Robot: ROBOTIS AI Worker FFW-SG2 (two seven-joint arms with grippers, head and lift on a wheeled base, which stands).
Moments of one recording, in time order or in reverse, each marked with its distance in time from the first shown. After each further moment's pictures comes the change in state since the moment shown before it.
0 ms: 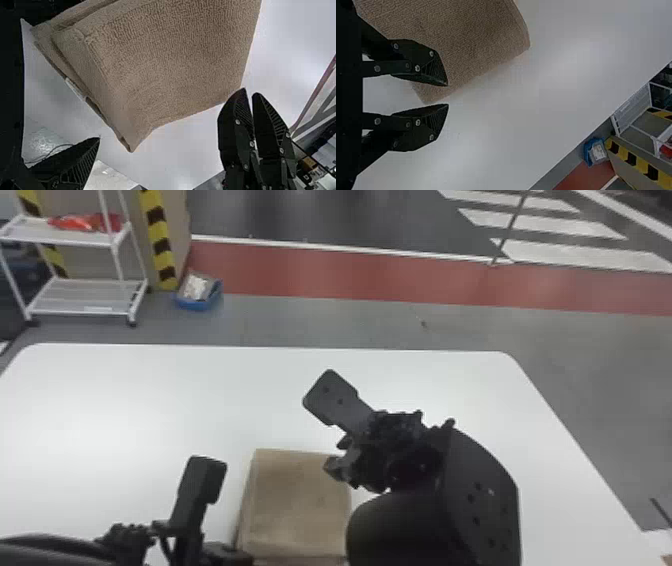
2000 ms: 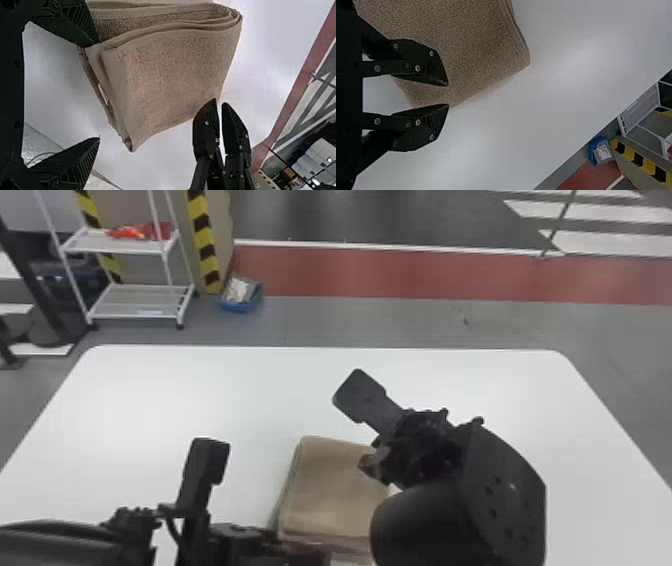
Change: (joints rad) left arm 0.019 0.005 0.112 -0.110 0.013 0.056 -0.009; right arm -0.028 0.038 0.010 0.059 0.015 0.014 -0.023
